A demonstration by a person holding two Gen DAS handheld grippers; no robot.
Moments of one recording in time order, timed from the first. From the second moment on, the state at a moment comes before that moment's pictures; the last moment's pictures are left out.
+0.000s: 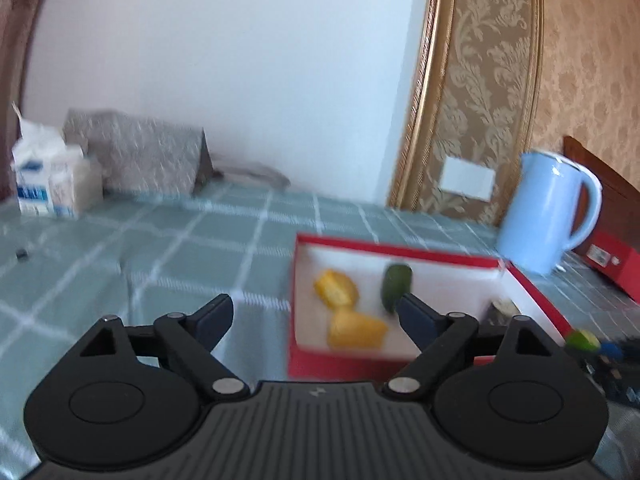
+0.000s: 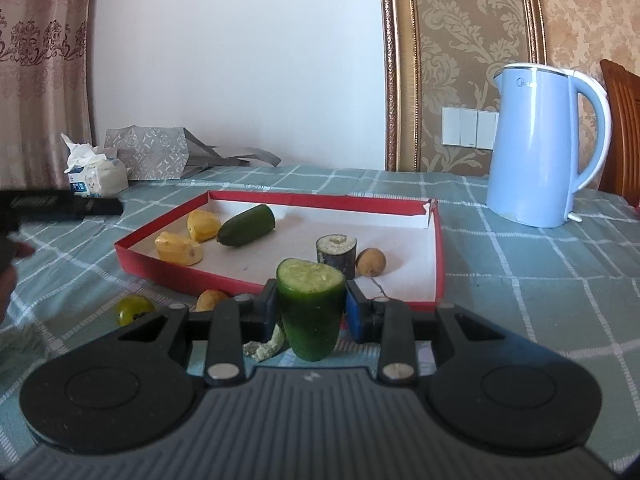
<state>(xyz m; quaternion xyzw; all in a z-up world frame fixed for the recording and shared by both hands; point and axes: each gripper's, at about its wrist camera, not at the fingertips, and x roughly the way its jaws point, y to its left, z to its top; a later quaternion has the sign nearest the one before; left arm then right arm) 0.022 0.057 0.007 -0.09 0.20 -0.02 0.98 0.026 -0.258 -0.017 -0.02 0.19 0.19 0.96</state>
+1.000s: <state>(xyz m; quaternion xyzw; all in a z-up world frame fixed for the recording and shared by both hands) 0.035 0.038 -0.017 -0.04 0.28 -0.03 0.96 0.118 -0.183 -0.008 -0.06 0.23 0.20 0.95</state>
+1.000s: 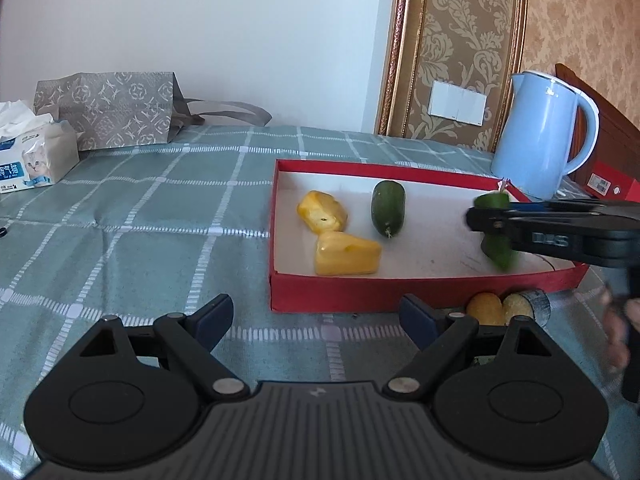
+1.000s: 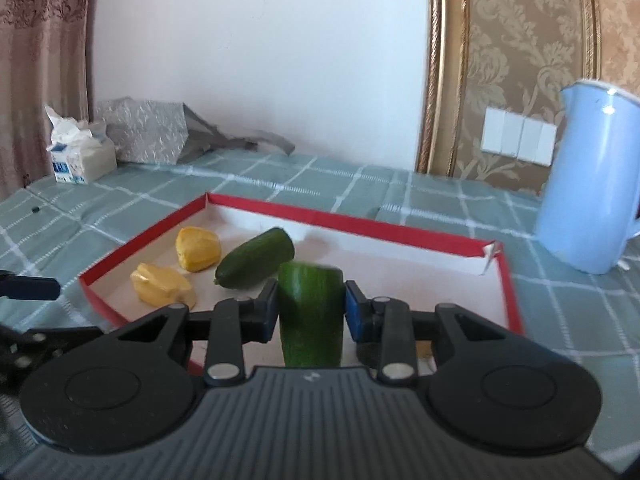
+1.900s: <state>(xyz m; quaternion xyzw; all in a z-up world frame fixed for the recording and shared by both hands) 0.028 0.015 -0.020 0.03 0.26 -0.04 0.96 0.031 -0.243 0.000 0.01 0.14 0.15 0.98</state>
